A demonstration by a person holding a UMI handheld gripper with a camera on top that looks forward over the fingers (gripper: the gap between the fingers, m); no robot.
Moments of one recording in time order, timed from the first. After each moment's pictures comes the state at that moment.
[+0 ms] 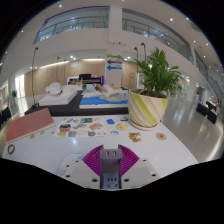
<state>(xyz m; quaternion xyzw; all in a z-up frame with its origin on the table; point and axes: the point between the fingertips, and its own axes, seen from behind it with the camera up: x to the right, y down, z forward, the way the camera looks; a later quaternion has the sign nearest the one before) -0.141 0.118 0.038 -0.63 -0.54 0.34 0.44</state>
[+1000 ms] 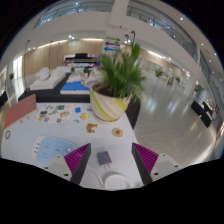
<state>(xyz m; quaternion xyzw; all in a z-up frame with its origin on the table) -0.061 0.273 0.089 -0.66 -0.59 0.23 0.39</state>
